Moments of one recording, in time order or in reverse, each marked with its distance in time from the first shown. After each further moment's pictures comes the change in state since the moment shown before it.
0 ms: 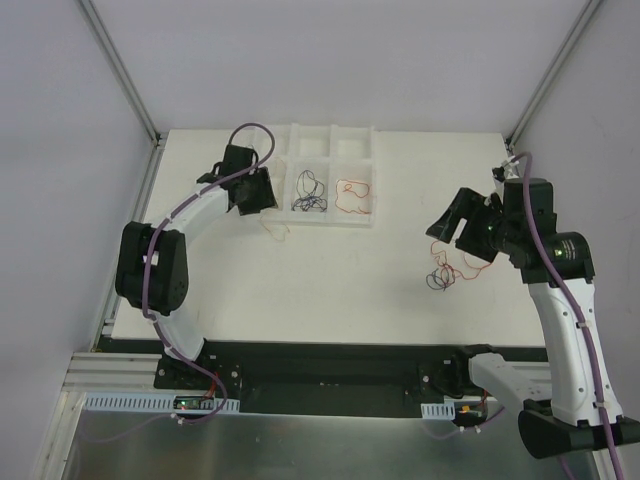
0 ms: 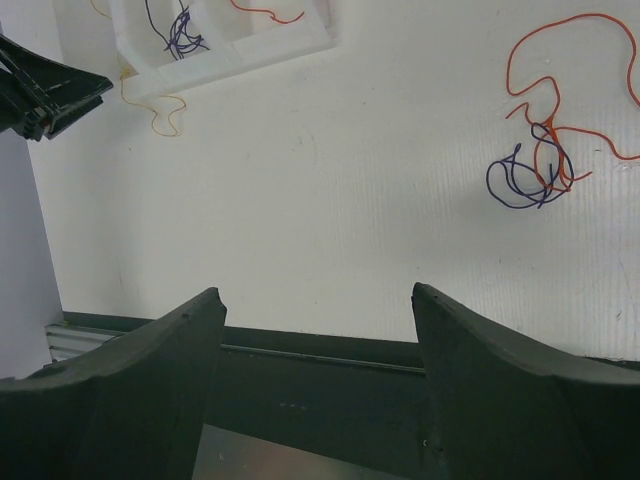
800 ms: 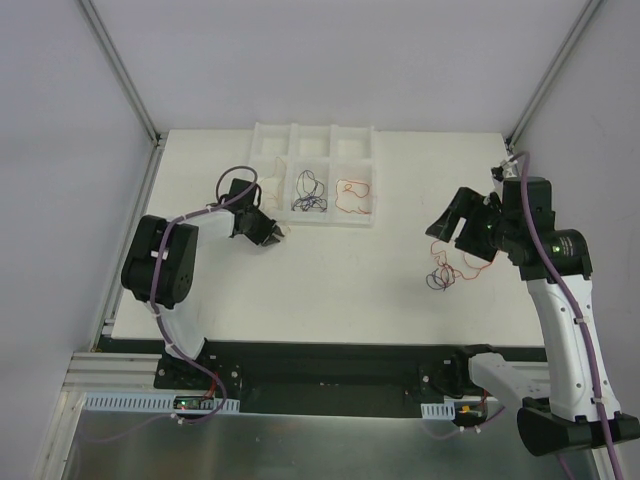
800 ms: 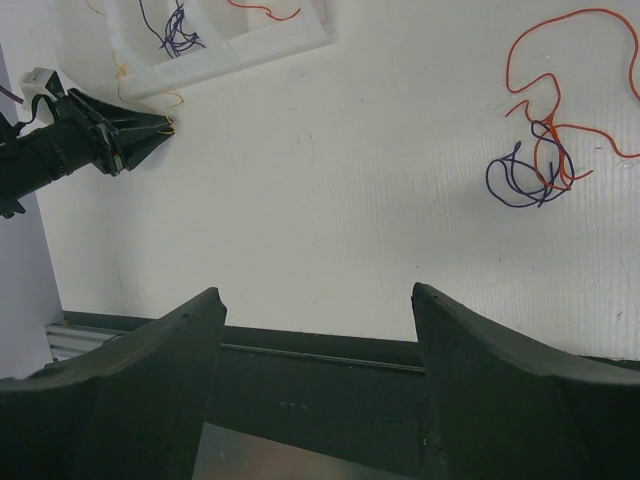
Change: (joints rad) left arm -0.003 0.049 -0.283 0.173 0.120 -0.675; right arm -0.011 0.014 -0.006 0.003 -0.012 -0.003
